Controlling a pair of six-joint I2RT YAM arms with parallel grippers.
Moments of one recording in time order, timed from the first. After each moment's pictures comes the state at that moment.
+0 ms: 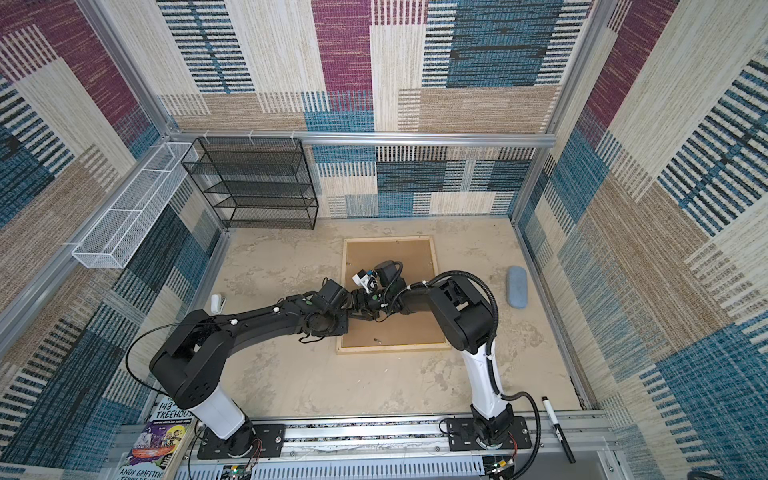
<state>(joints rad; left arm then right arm) -0.68 1.69 0.97 -0.46 -0.06 -0.68 0.57 2.11 1.15 0.23 -0.93 0.84</state>
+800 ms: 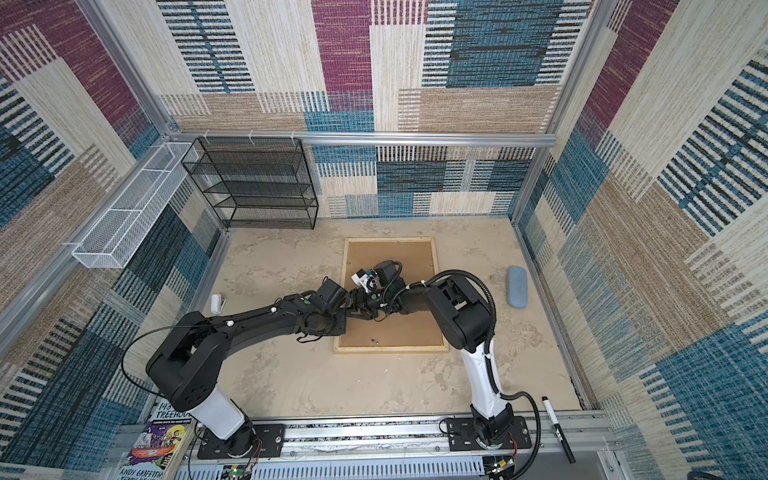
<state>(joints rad) -0.68 1.67 0.97 -0.50 -0.08 -0.62 0.57 2.13 1.16 0.25 -0.94 0.84</state>
